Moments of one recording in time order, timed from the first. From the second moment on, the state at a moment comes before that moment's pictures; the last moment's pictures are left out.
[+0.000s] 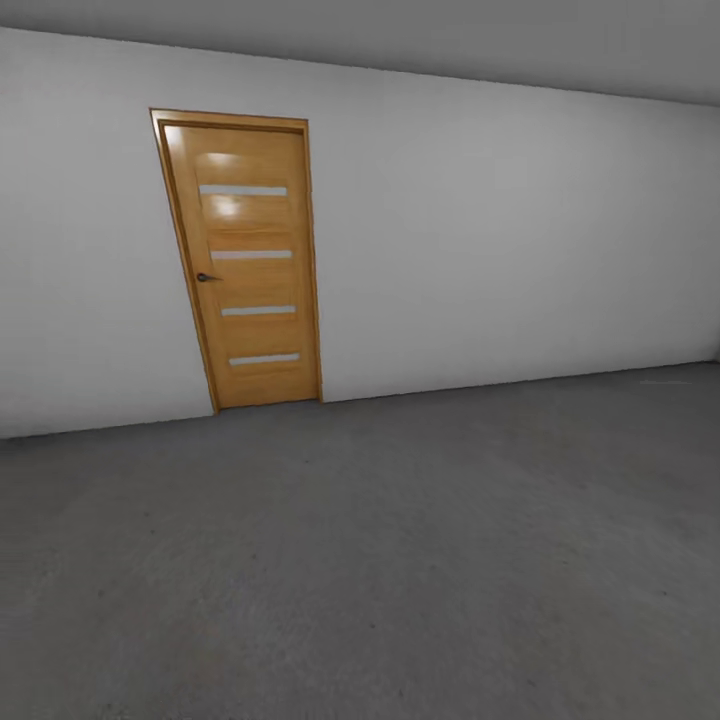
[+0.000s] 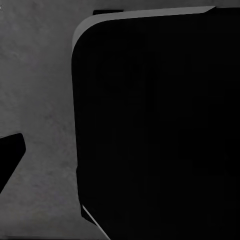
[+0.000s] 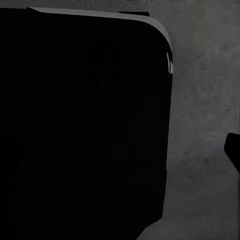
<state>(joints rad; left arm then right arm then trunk) 0.00 0.00 0.00 -0.03 0.00 -0.04 0.00 0.00 0.00 0.00 0.00 0.00 -0.08 0.00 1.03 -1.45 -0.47</state>
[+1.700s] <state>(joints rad) 0.00 0.00 0.03 -0.03 0.14 -0.02 0.00 0.00 0.00 0.00 0.00 0.00 -0.08 0.00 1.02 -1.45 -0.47</state>
